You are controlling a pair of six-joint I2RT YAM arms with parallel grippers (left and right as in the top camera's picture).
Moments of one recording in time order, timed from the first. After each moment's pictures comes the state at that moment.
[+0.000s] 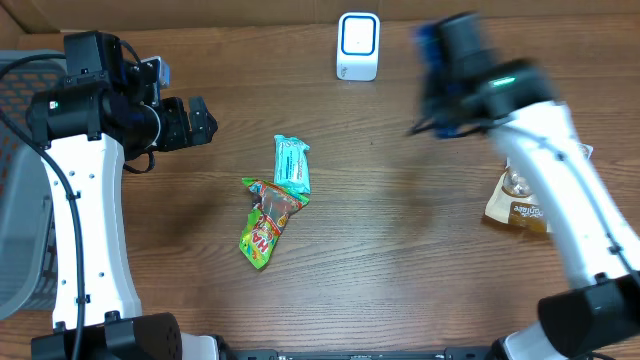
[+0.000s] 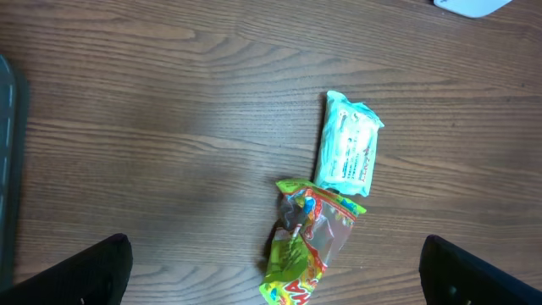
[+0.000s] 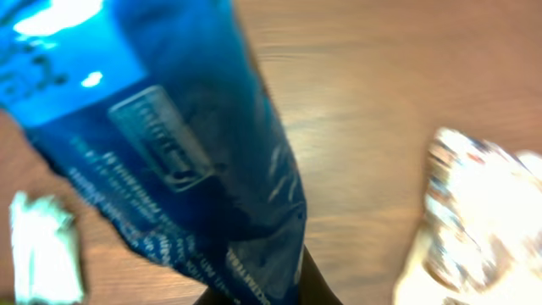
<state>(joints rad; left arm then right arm) 0.18 1.61 1.76 -1.32 0.22 -0.04 0.25 1.73 1.78 -1.13 0.15 0.45</state>
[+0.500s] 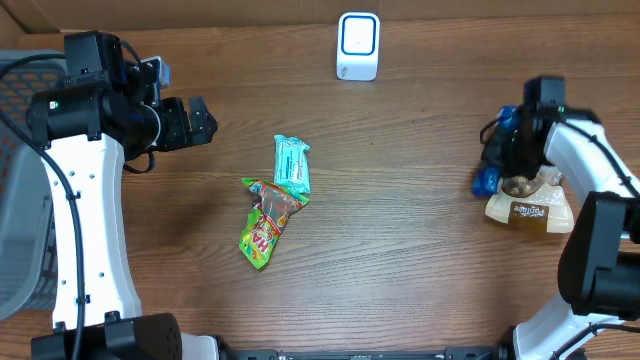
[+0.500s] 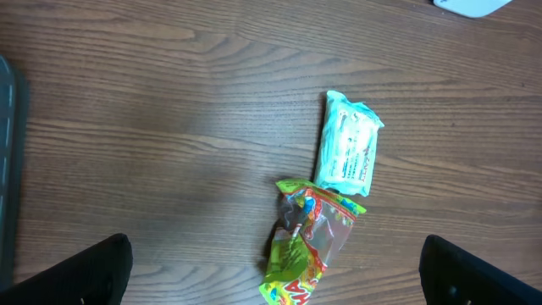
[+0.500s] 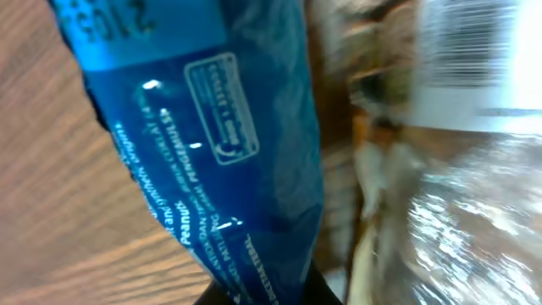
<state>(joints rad) 0.18 1.61 1.76 -1.32 0.22 -0.04 -0.11 1.87 1.23 -0.72 -0.15 0.34</state>
